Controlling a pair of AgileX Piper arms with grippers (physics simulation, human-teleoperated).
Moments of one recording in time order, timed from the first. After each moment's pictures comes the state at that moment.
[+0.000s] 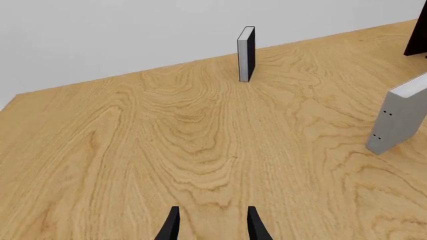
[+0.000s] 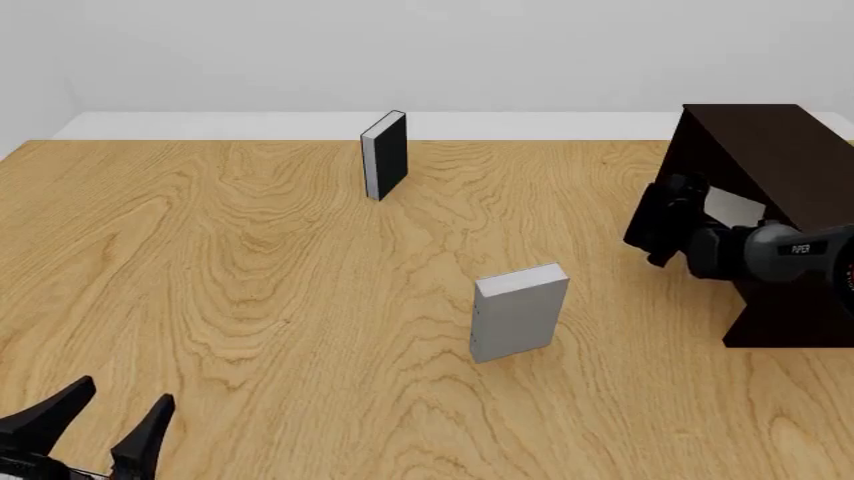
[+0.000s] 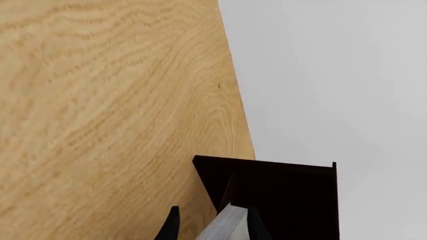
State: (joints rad) left arm -0.14 0.13 0.00 0.12 0.13; right arm -0.13 2.09 -1.21 -0.40 -1.36
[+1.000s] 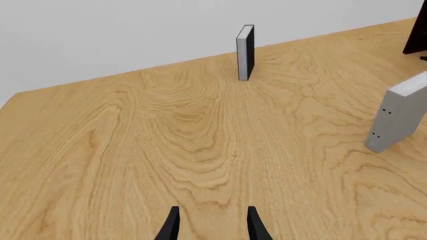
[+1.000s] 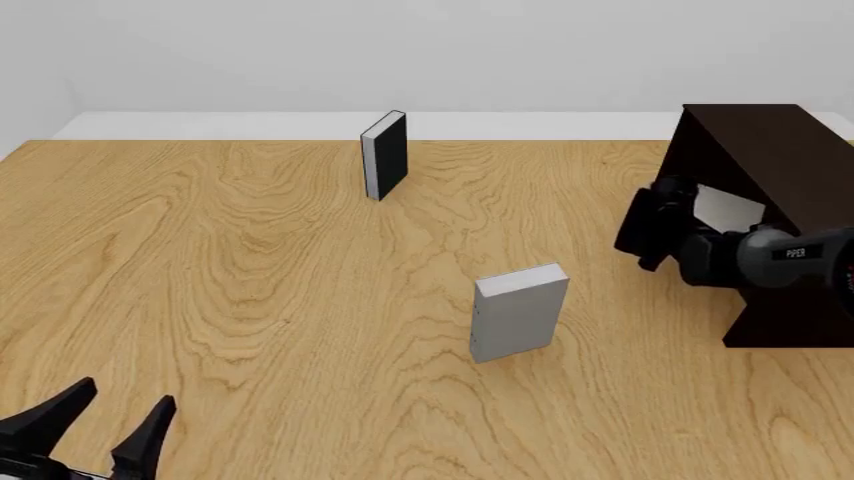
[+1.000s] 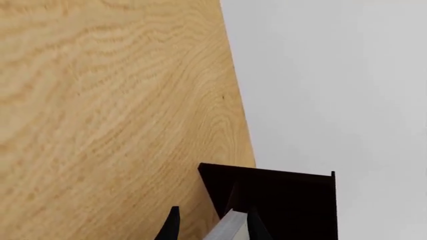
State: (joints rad) left arm -0.15 0.13 0.00 0.13 0.13; right arm -0.10 2.07 -1.16 -0.43 -1.35
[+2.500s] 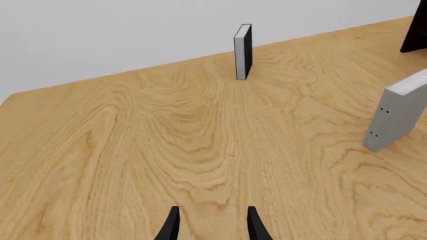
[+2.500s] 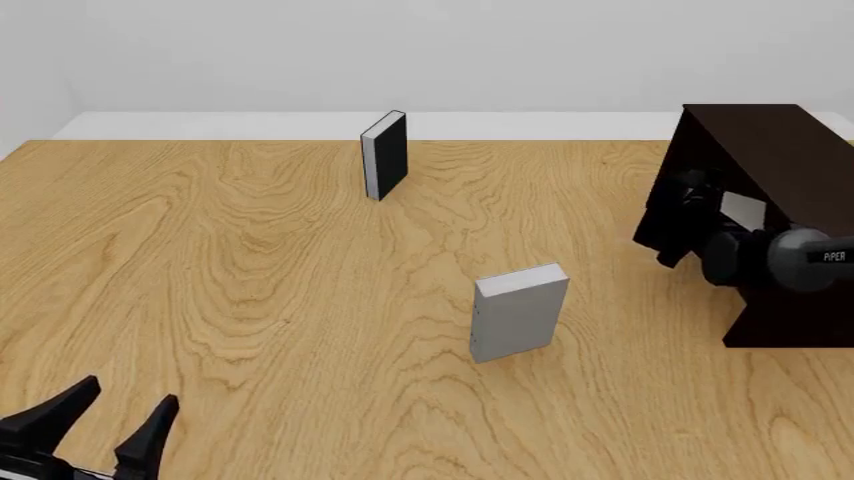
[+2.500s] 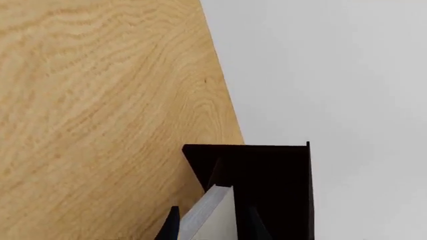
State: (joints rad) left arm -0.16 0.15 0.00 0.11 0.13; right arm -0.13 1.96 -1.09 -0.44 -1.34
